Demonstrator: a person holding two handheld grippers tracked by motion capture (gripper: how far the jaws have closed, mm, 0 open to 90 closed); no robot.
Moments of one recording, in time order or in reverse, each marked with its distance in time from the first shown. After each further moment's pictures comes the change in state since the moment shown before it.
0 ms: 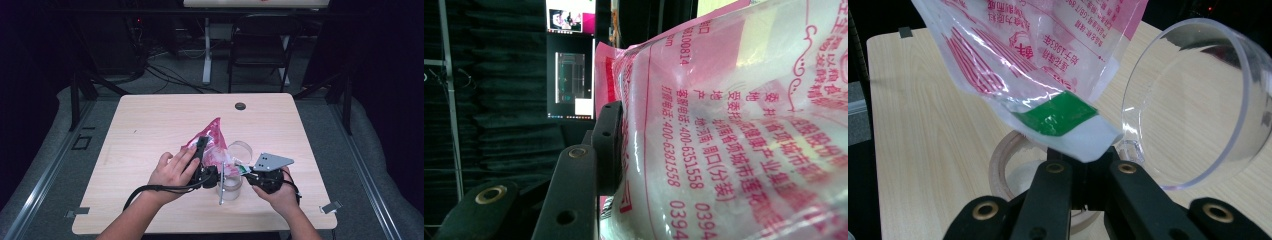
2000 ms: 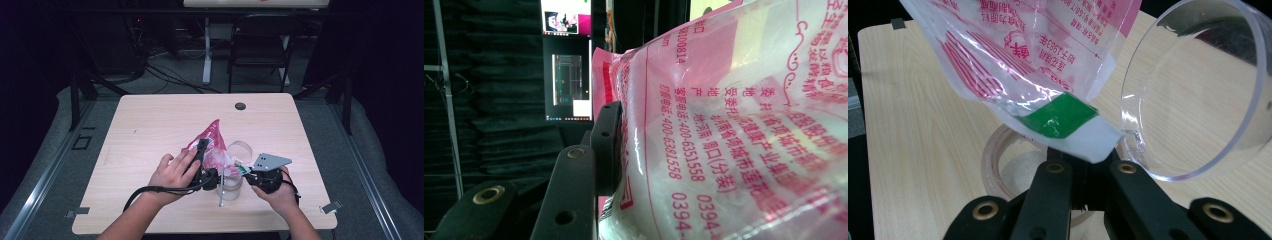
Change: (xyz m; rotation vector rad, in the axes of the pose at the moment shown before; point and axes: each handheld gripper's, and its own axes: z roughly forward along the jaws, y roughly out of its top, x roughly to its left) left arm -0.005 0.000 -0.001 0.010 -0.013 0.030; right arm -0.002 -0.004 0.005 0.023 -0.005 0.006
